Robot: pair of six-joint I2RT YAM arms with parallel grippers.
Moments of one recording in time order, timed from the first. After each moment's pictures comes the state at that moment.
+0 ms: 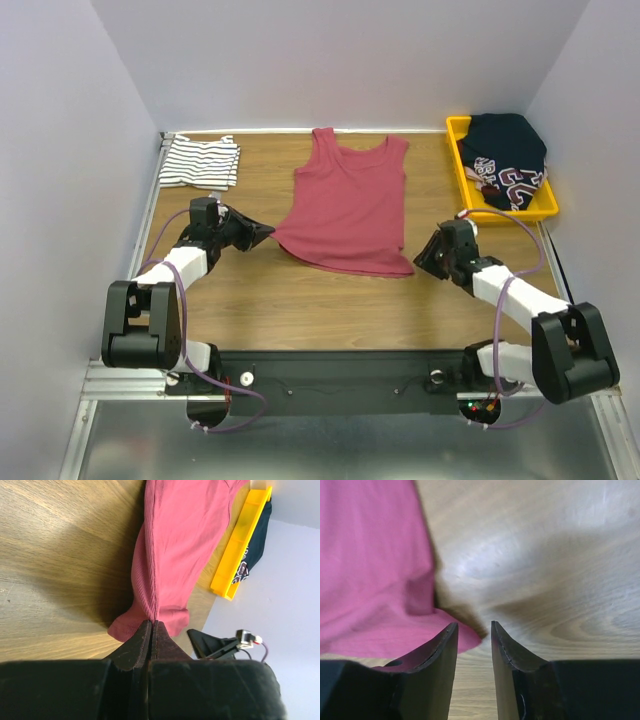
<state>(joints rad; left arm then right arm) -0.06 1.39 0.65 0.11 0.51 -1.11 0.25 1.21 0.54 -0.14 0.08 0.74</state>
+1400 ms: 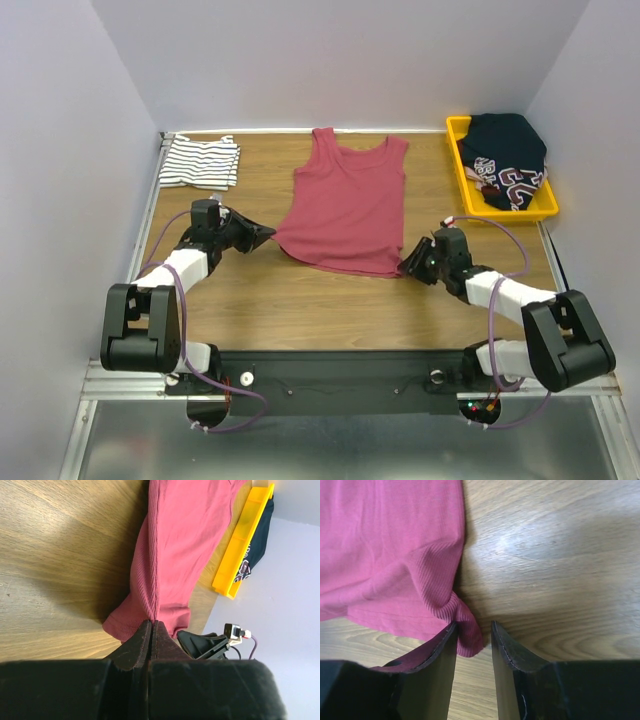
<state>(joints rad) -0.07 1.37 0.63 0.11 0.50 -1.11 0.29 1.28 0.43 0.08 -0.10 0.76</state>
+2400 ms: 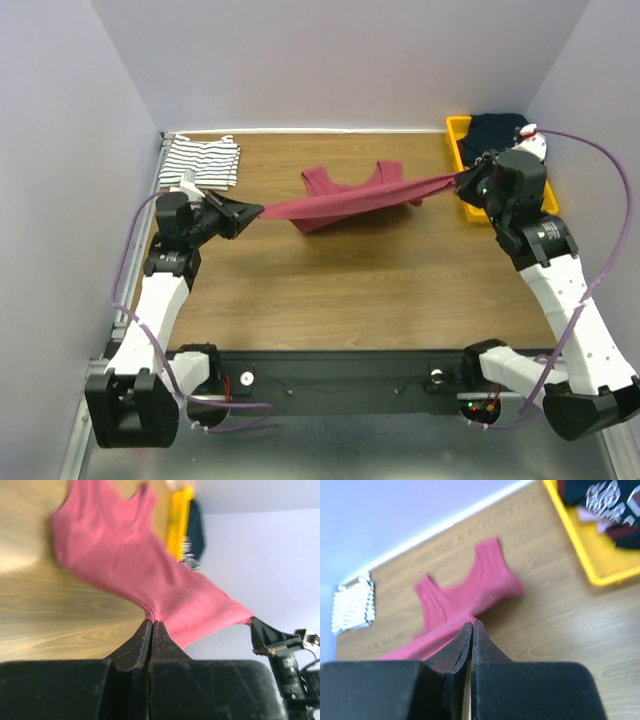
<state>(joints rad) -0.02 1.01 0.70 -0.04 0.56 -1.13 0.26 1.02 1.21 -0.55 0.28 0.60</state>
